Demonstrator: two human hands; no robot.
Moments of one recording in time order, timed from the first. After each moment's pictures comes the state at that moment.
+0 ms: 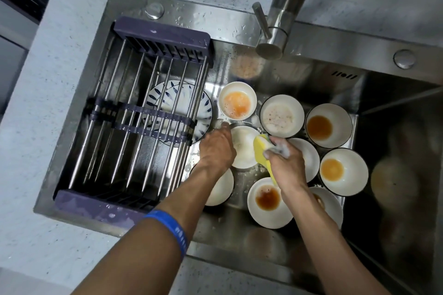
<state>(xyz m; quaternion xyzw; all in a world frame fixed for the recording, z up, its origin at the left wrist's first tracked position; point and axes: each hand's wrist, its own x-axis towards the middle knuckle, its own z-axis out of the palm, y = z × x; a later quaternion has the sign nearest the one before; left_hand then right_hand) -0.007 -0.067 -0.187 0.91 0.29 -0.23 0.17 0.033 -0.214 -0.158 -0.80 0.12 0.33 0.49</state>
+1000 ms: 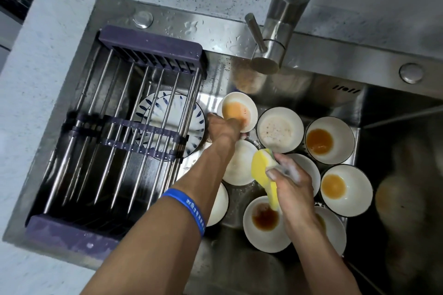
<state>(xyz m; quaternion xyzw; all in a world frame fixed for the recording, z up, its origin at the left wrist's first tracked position) 0.077 -0.055 -0.221 0.50 0.62 0.00 0.61 0.031 -0.224 -0.152 -0.76 0.17 0.32 0.55</state>
